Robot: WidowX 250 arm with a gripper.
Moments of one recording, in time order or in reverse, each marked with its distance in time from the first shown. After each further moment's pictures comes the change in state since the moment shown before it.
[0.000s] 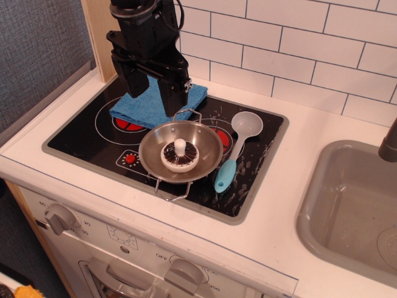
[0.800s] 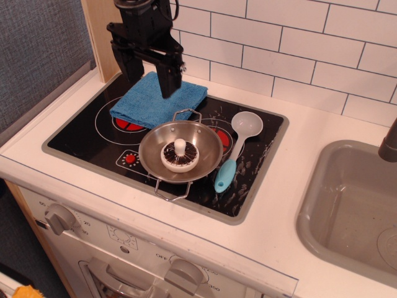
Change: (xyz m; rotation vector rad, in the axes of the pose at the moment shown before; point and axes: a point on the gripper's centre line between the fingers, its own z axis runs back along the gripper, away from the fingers) arm 0.031 0.050 -0.025 0.036 0.035 0.080
